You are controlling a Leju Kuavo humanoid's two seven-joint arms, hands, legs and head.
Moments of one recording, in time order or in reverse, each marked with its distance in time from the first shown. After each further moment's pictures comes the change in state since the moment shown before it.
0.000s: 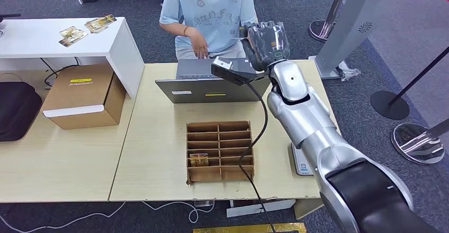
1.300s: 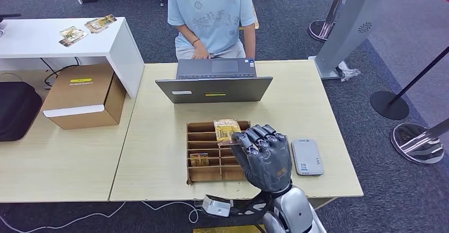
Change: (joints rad) left arm 0.010 -0.015 0.015 0.000 -0.002 0.010 -0.006; right arm 0.952 0.012 -0.003 -0.992 0.155 -0.265 -0.209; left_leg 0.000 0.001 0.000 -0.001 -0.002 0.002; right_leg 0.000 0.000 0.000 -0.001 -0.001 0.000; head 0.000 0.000
